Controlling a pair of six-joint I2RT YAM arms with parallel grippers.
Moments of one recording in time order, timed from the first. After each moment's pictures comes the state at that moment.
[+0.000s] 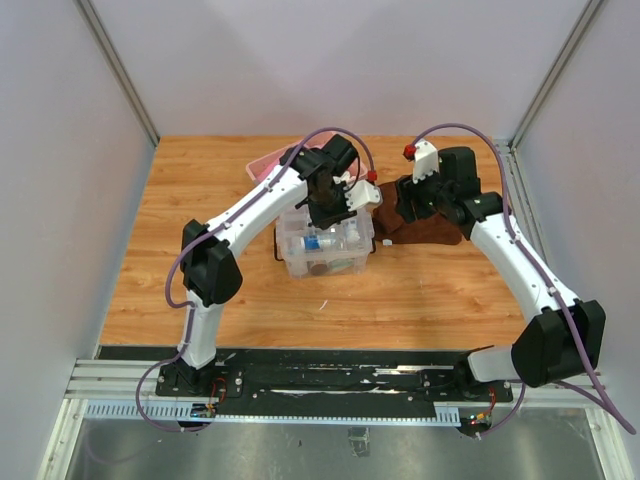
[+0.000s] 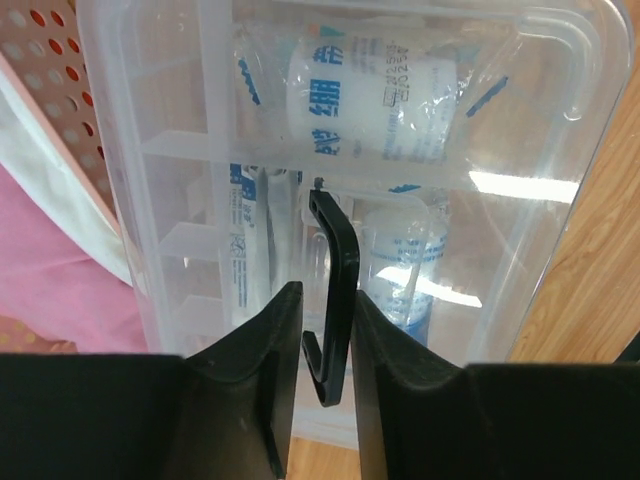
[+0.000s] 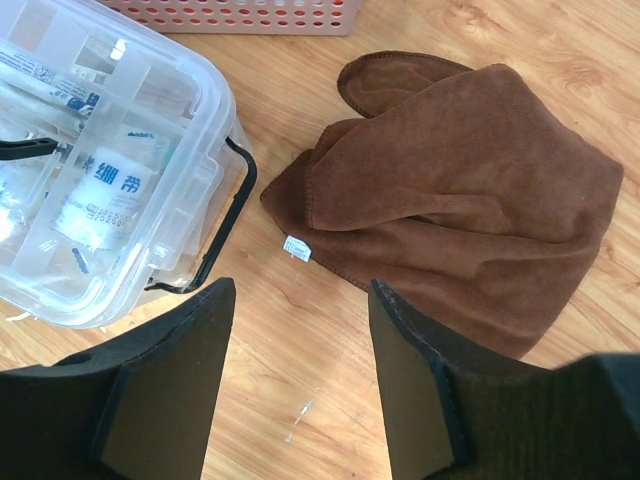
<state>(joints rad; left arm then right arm) -0.71 2.06 2.08 -1.23 0.11 0.68 0.27 1.36 1.22 -0.51 -0.23 -0.20</state>
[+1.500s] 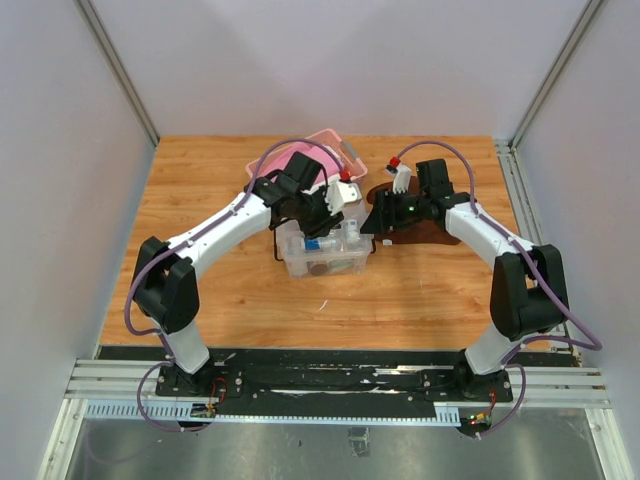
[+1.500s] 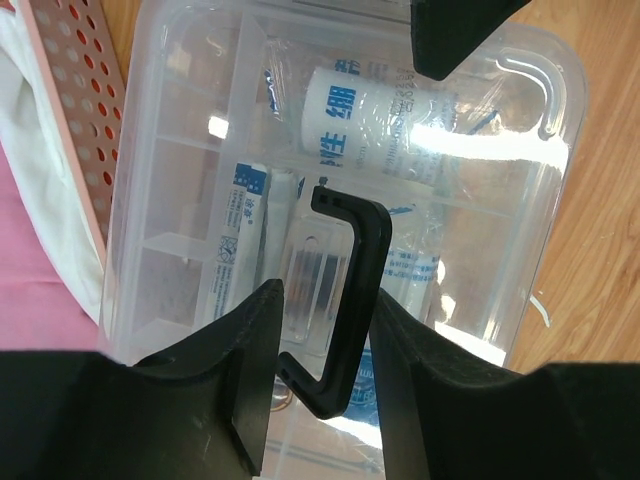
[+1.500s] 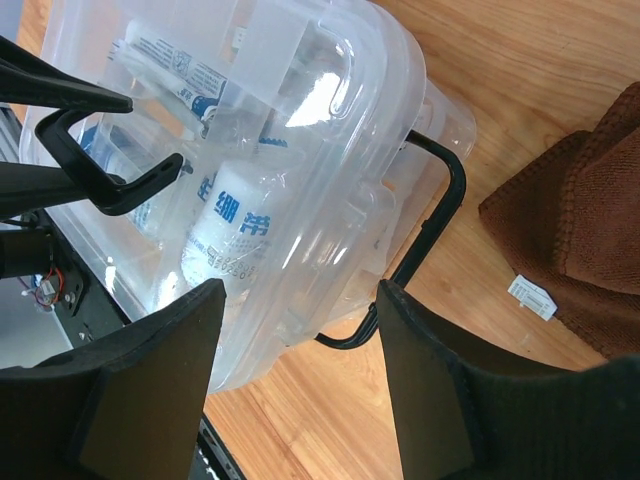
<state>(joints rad) -0.63 1.73 1.48 -0.66 0.29 0.56 0.26 1.64 1.15 -0.35 -0.68 0.11</state>
